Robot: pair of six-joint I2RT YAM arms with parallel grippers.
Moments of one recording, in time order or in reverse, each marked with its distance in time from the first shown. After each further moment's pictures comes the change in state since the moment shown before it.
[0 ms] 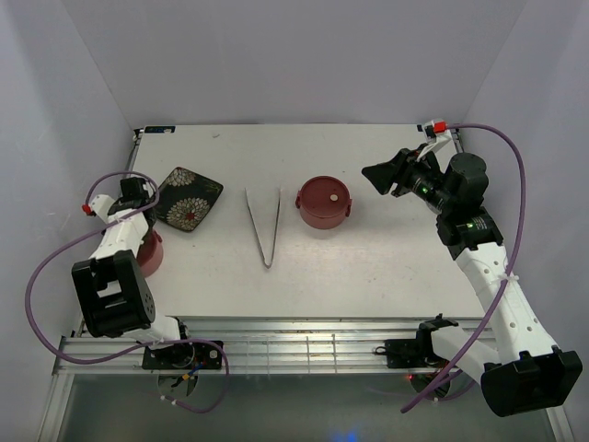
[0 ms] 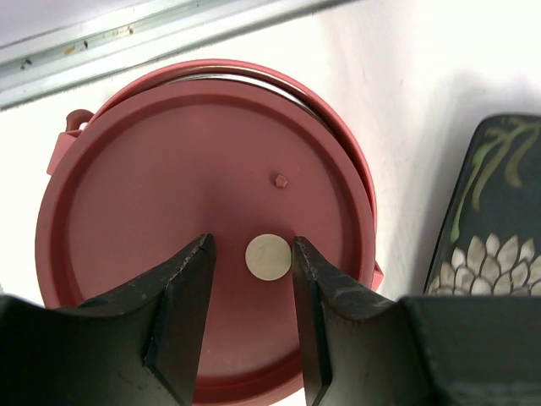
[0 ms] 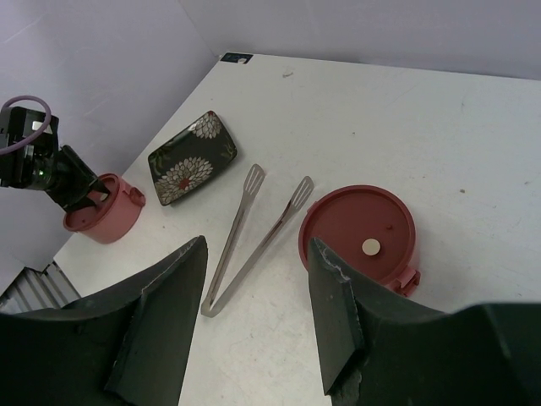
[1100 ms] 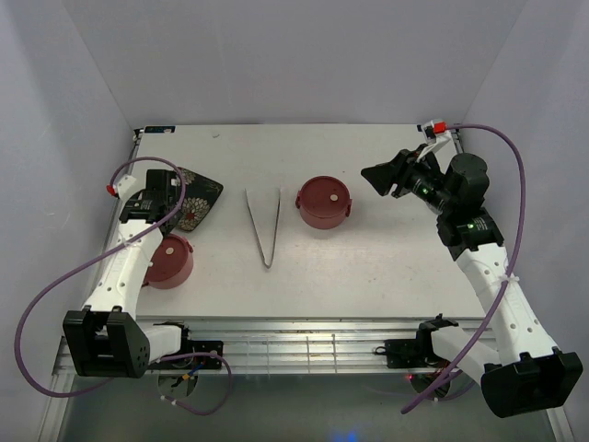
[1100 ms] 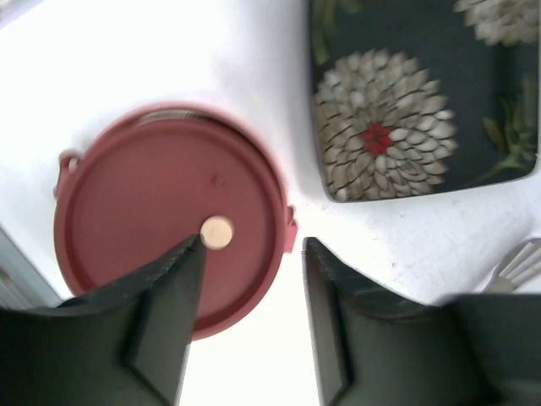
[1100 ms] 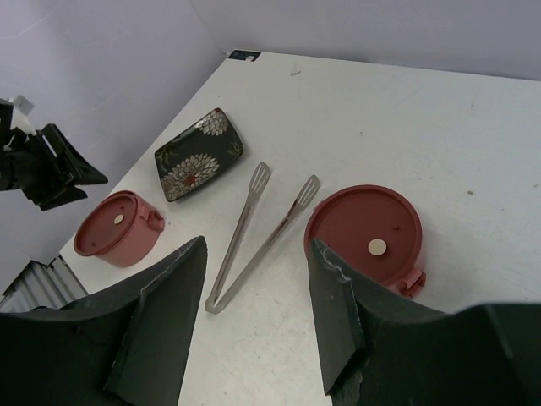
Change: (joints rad) left arm -0.309 -0.261 0.086 -0.302 0.030 -0.068; right arm 0.000 -0.003 0.000 0.000 -0.023 0.000
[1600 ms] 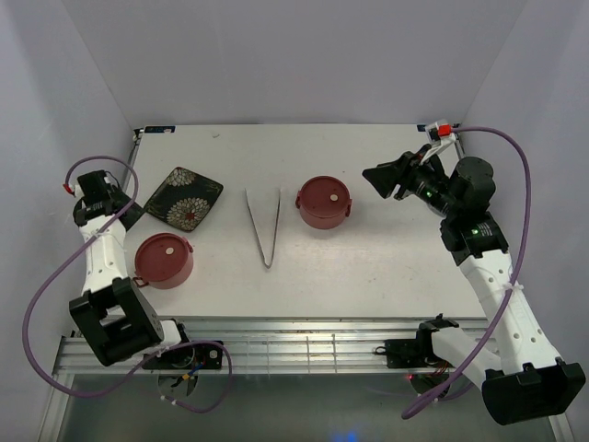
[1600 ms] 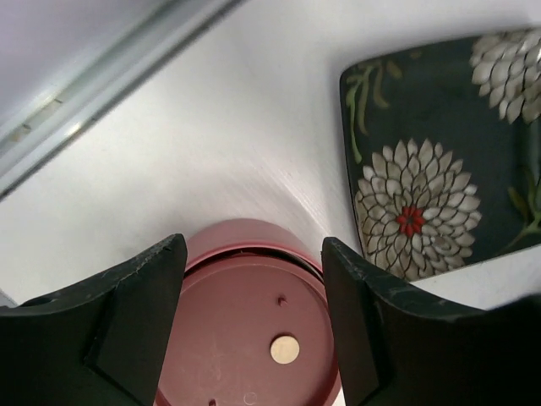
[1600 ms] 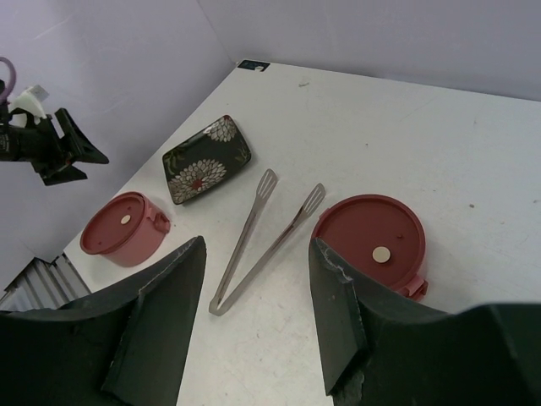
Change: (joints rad) left arm 0.465 0.074 0.021 0.267 0.378 0.483; right arm 0.000 -0.042 -0.001 0.000 -0.016 -0.007
